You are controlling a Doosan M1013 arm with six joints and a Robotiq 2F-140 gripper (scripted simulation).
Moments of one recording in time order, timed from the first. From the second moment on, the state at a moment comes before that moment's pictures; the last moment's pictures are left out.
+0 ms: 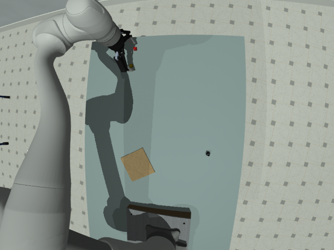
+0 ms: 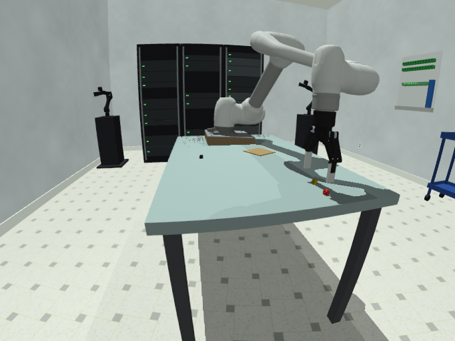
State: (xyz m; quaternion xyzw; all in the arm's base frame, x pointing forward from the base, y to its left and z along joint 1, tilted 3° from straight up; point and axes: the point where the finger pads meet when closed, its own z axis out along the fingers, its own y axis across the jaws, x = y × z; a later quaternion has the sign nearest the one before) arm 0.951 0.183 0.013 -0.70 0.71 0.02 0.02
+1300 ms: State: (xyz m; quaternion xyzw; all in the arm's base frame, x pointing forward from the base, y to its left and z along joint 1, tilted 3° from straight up) arm 0.910 0.190 0.014 -0.70 0.71 0.02 0.02
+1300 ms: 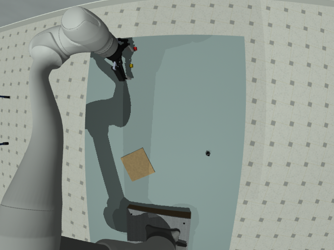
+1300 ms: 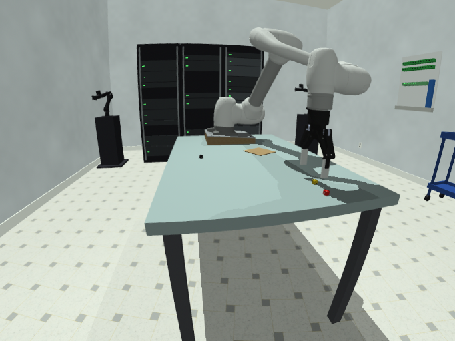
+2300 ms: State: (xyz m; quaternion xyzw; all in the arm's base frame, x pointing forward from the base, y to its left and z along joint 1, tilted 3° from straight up) arm 0.910 0.185 0.101 -0.70 0.71 0.02 0.02
